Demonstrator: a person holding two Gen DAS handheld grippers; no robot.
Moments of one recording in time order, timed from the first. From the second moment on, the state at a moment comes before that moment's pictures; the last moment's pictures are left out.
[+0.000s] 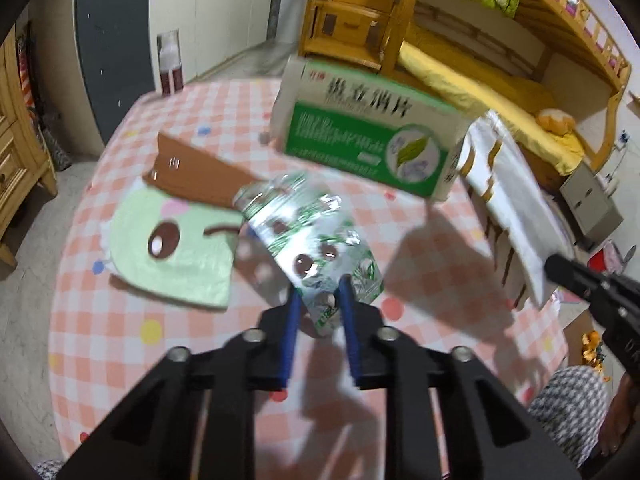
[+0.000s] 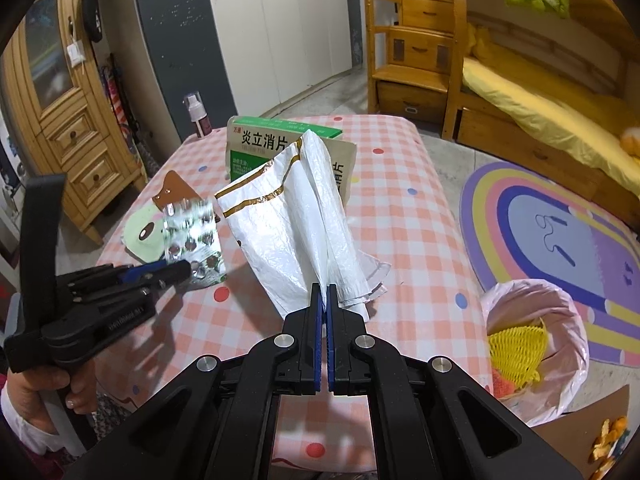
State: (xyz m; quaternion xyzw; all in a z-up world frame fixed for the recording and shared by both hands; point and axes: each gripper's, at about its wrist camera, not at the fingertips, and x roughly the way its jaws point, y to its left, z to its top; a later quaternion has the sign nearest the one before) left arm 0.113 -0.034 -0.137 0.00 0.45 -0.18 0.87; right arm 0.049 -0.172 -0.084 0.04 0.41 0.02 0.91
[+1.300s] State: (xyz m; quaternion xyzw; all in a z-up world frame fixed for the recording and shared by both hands) left arm 0.023 -0.327 -0.106 0.22 0.32 -0.43 0.81; right arm -0.078 -0.419 -0.106 0.23 0.37 -0.26 0.86
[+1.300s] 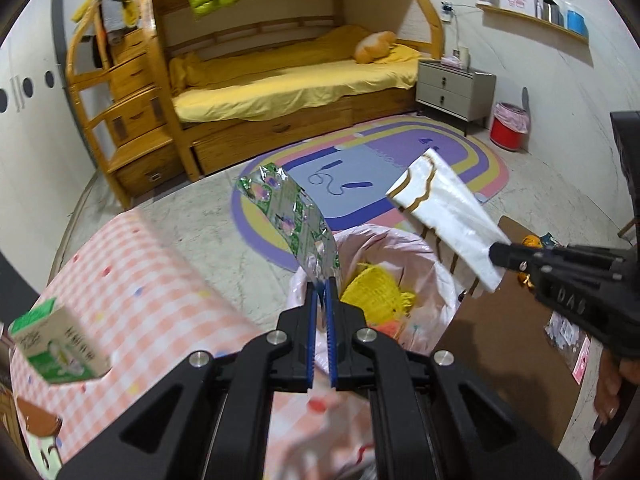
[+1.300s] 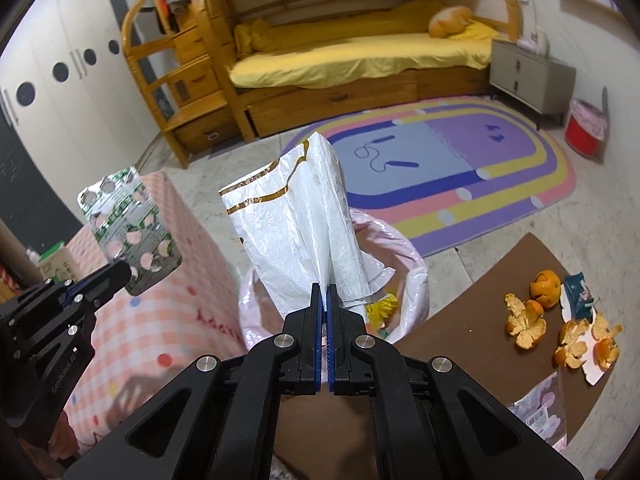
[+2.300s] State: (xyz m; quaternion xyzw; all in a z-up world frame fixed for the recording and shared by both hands) left arm 0.043 -0.247 -0.080 0.17 0.34 -0.34 0.86; right arm -0.071 -0.389 -0.073 0.21 0.35 -0.22 0.89
